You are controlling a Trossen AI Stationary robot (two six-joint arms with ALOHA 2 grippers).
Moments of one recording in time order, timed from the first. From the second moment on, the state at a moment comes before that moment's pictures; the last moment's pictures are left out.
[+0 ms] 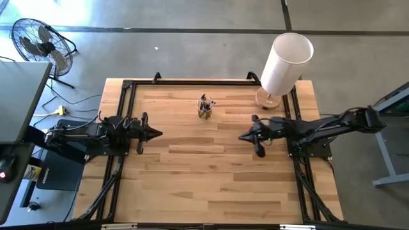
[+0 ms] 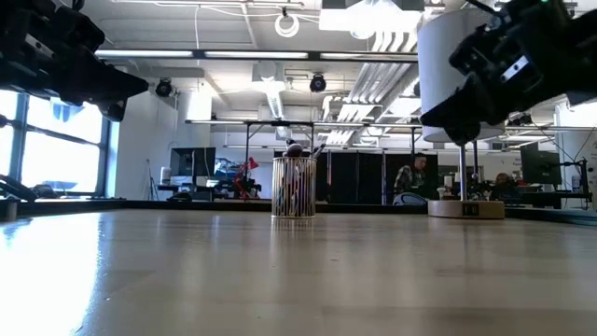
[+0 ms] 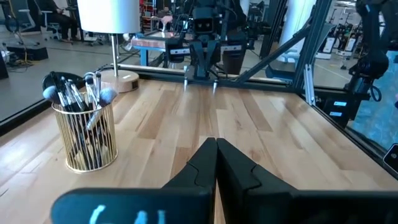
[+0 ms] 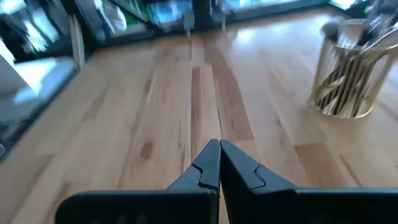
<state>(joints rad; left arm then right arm) 0.03 0.03 0.05 -0.06 0.03 -0.08 -0.03 0.97 0.23 0.41 -0.09 0.18</state>
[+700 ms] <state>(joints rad) 0.03 0.03 0.05 -0.06 0.02 -0.08 -0.05 0.16 0.01 0.04 -0.09 0.40</state>
